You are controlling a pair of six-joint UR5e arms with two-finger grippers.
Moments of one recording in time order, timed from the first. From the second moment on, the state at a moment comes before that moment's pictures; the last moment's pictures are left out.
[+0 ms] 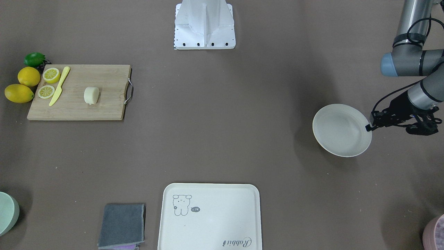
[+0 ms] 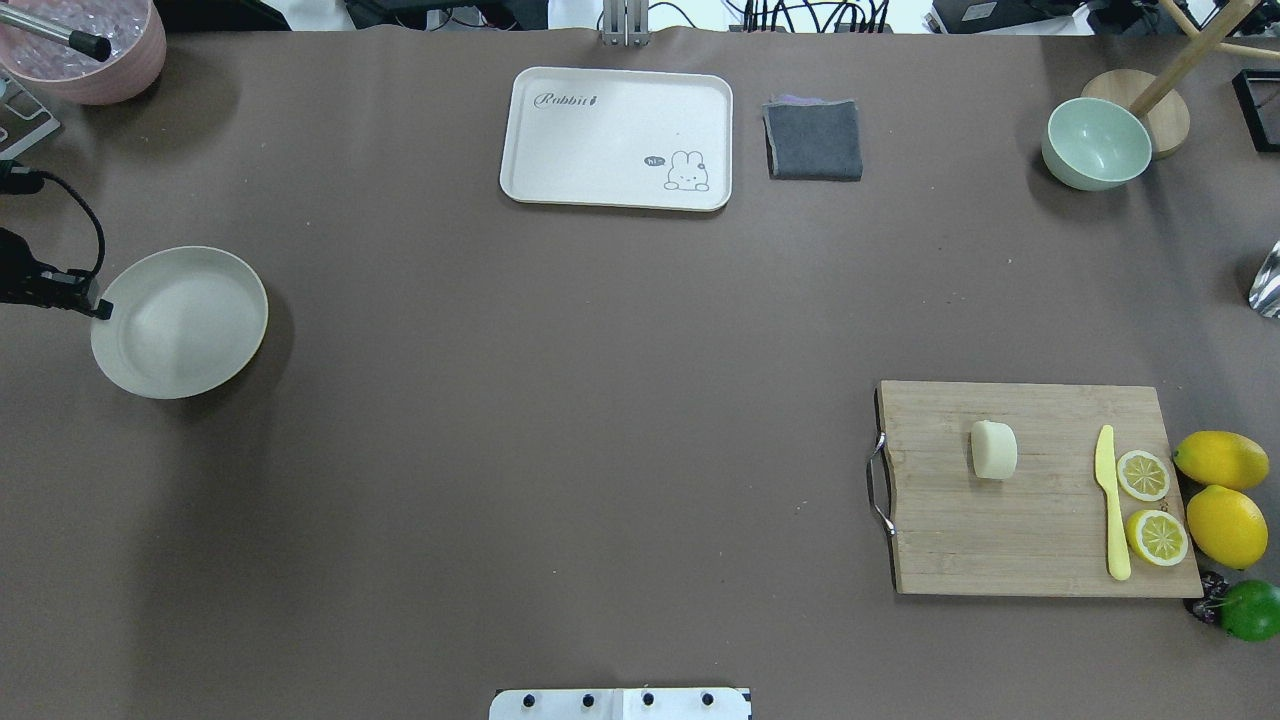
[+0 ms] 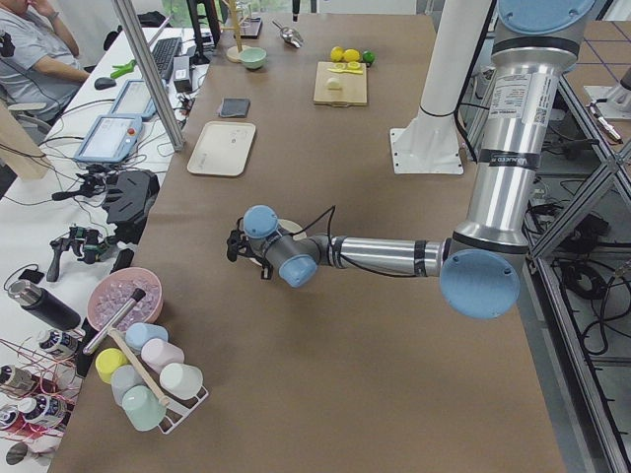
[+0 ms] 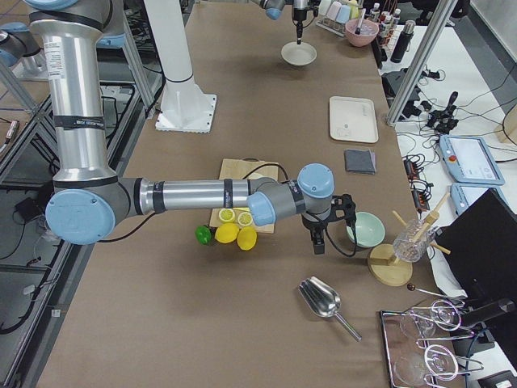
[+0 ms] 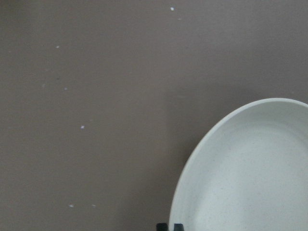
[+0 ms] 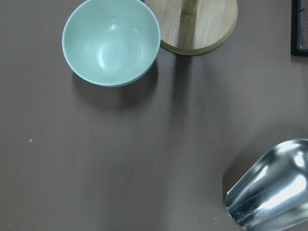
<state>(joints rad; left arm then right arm) -1.09 -1.73 -1.47 -2.30 -2.39 -0.90 1.43 -1.50 1.57 -1.25 2.34 0.27</state>
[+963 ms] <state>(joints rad) -0.61 -2.04 -1.66 -2.09 -2.00 -1.40 1.14 -1.36 1.74 -1.26 2.33 0.69</state>
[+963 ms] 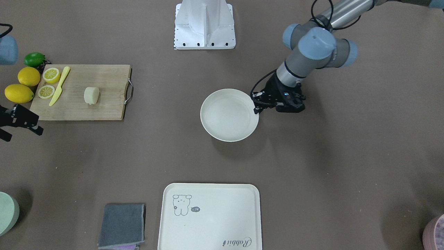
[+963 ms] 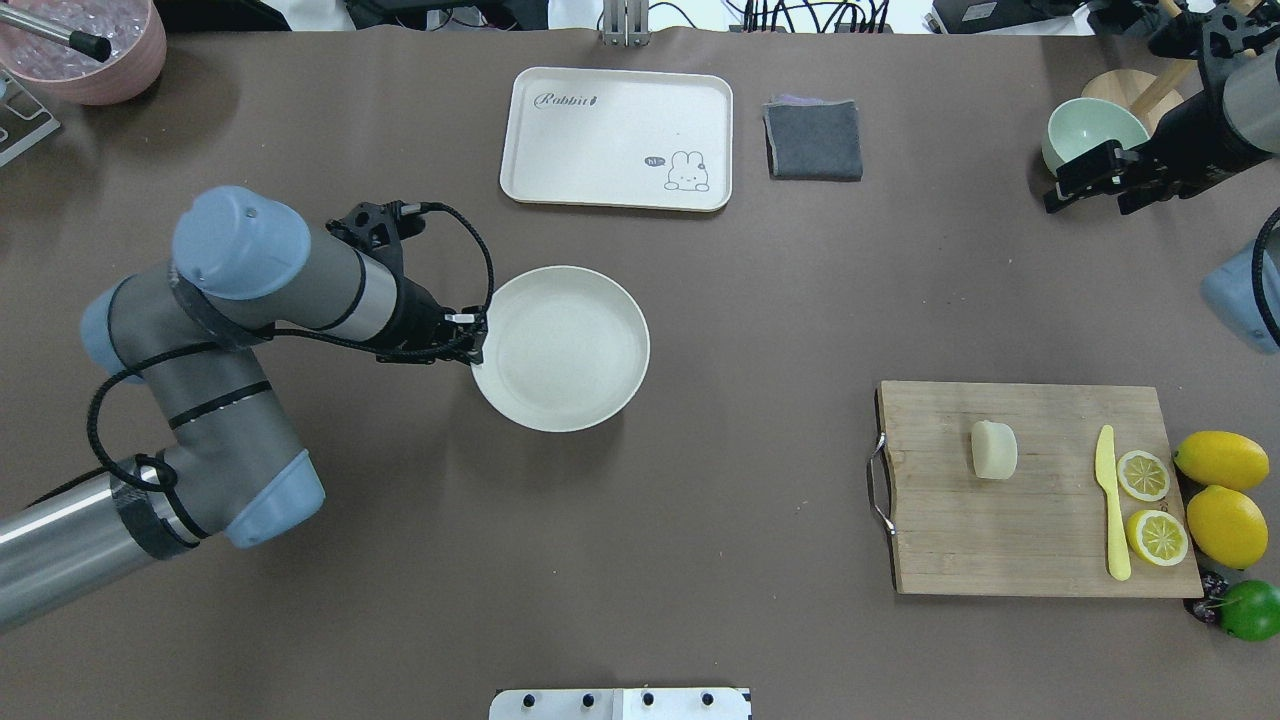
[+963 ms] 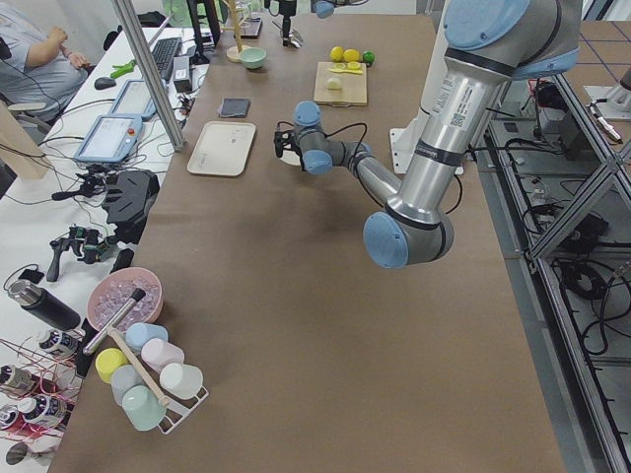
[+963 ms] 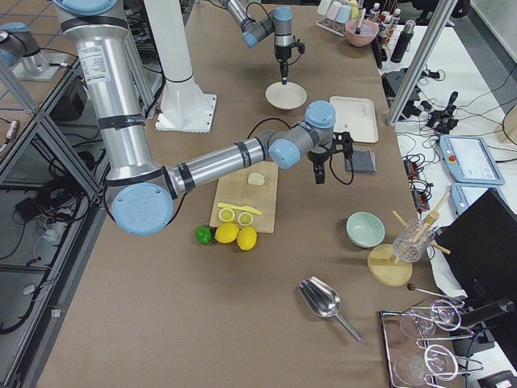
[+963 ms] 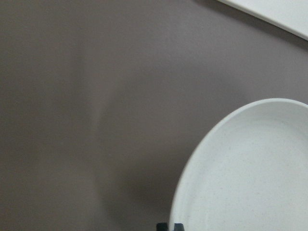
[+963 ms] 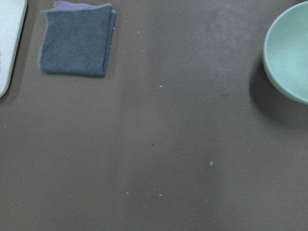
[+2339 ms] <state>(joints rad) -0.51 -2.14 -1.57 -2.08 -1.90 -1.44 0.82 -1.52 1.84 -1.27 2.26 0.82</state>
